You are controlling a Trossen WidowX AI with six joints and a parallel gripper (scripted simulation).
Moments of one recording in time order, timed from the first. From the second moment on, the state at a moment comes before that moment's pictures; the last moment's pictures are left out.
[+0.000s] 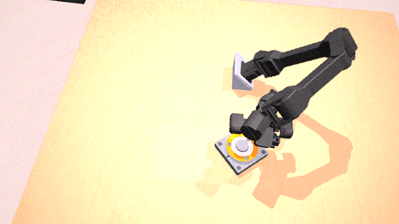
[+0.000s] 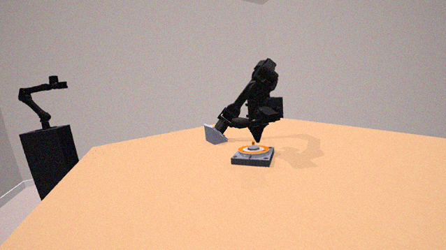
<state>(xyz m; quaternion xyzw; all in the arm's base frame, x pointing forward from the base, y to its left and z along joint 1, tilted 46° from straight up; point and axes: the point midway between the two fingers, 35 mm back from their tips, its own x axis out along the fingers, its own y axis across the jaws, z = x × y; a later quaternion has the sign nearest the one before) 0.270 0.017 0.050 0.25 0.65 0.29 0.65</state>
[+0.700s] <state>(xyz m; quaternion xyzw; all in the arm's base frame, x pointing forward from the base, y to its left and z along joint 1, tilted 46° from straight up) 0.254 0.003 0.035 0.26 0.65 0.29 0.65</state>
